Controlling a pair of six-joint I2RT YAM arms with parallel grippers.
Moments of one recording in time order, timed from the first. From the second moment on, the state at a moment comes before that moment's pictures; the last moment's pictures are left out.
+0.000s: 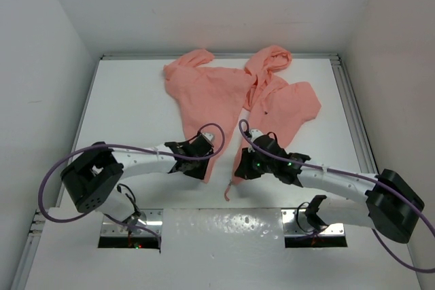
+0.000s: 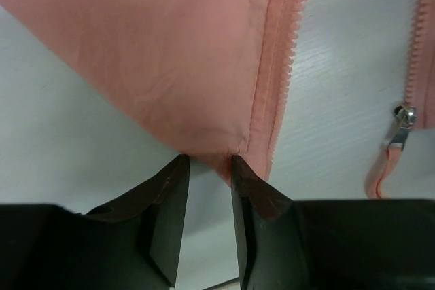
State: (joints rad) left arm -0.88 1.47 0.70 -0.39 -0.11 -0.55; right arm 0.84 1.17 0.46 -0.08 -0.13 0.65
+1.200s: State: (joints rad) left arm -0.89 1.00 0.39 0.42 -0.28 -0.92; right arm 0.85 1.14 0.54 0.20 -0.09 1.00
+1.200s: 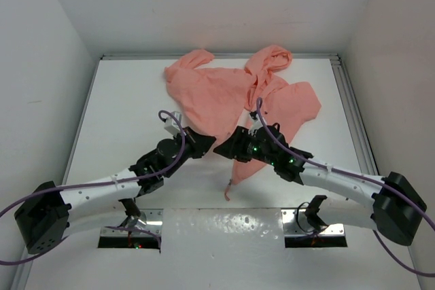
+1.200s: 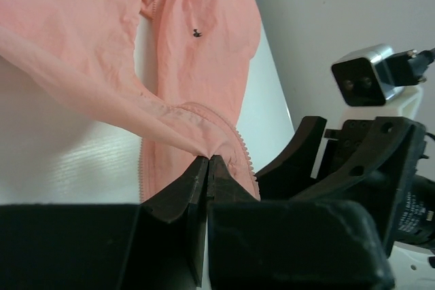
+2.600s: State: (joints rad) left arm -0.89 1.03 0.37 0.47 -0.18 -0.94; right arm 0.85 1.12 0.44 0.43 0.06 0.98
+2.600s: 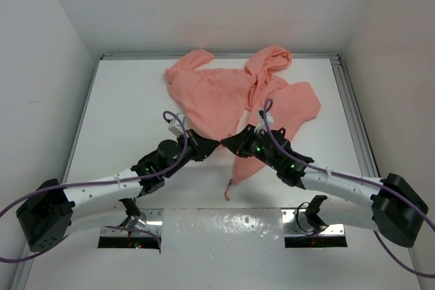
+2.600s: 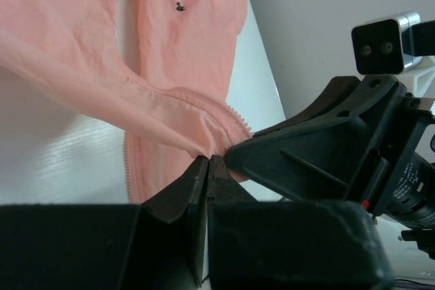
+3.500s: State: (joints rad) left arm -0.77 1.02 0.33 0.67 0.08 -1.12; right arm 0.81 1.05 0.36 0.65 0.02 1.05
